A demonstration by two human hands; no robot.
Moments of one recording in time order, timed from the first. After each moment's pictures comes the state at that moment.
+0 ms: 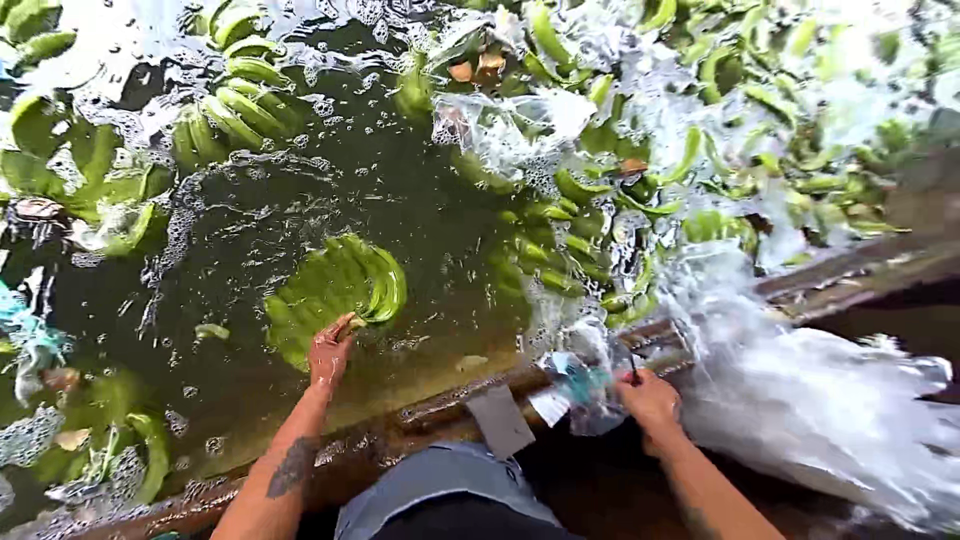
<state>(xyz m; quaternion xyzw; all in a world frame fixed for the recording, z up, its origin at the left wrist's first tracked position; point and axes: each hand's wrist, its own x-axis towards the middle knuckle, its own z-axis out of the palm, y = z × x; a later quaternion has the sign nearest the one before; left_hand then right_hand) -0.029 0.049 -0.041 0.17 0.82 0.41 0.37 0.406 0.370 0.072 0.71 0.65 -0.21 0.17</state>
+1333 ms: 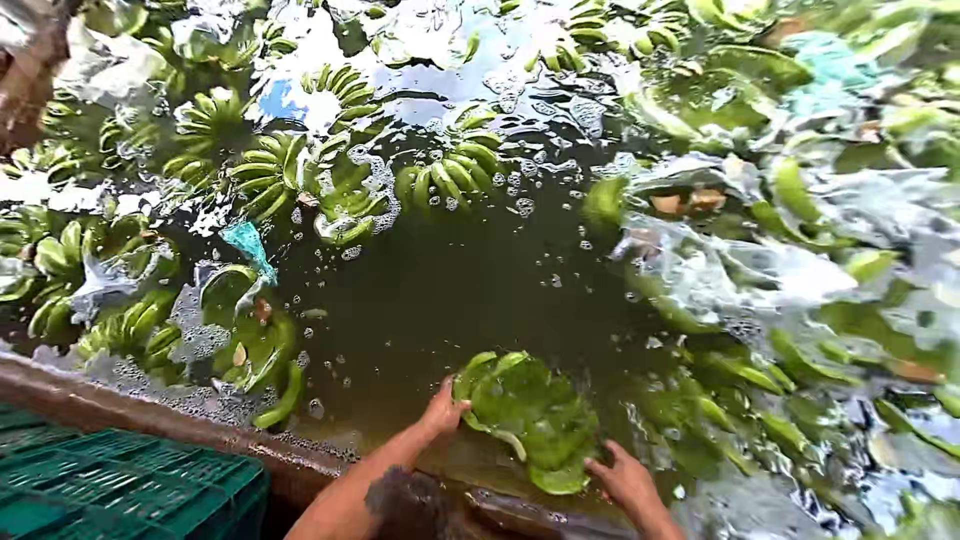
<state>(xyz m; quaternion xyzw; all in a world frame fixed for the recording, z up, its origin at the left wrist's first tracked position) -0.009 0.052 -0.028 -0.04 0.71 0.44 0.56 0.197 0.318 -0.014 0.51 0.70 -0.39 0.30</state>
